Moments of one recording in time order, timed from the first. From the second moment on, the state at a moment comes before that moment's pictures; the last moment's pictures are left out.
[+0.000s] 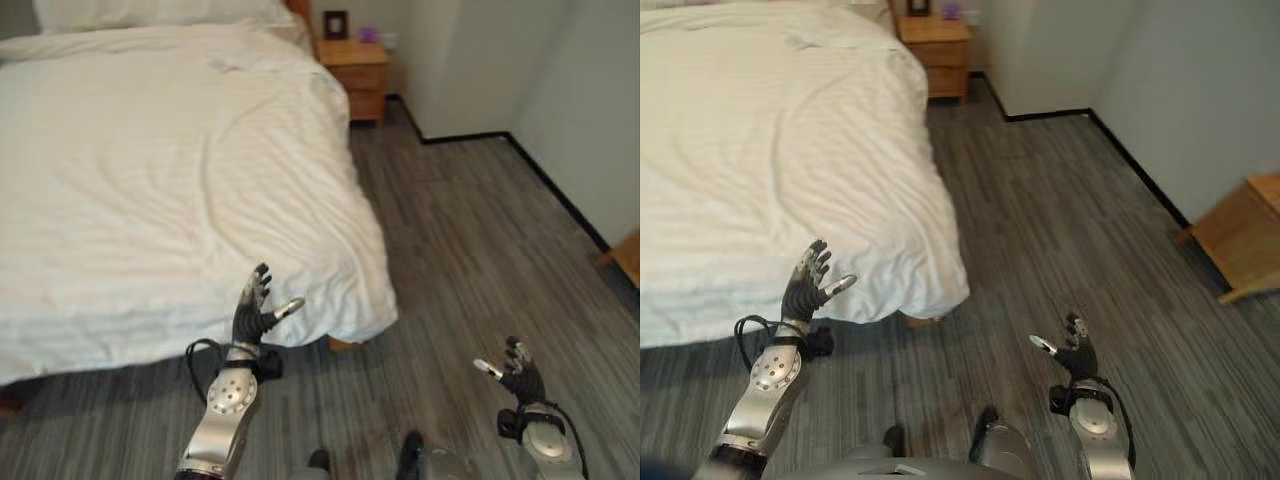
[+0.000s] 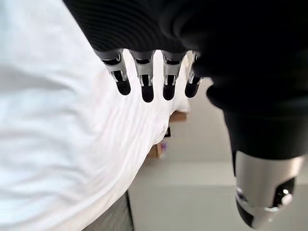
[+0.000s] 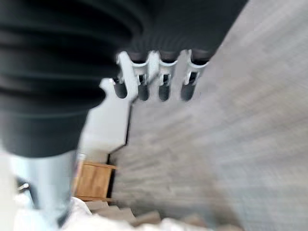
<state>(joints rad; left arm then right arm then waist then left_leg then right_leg) 0.17 0.33 -0.13 0.02 -0.18 -0.15 0.23 0.25 -0.30 -0.02 0.04 0.00 -0.08 -0.21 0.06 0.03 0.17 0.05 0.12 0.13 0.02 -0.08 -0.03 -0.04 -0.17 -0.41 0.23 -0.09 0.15</state>
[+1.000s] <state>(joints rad) 0.10 0.31 -0.32 0.13 -0.19 -0.11 0.23 0.24 -0.41 0.18 0.03 -0.28 -0.05 -0.19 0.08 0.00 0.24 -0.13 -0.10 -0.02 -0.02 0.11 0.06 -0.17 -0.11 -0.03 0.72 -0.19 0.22</state>
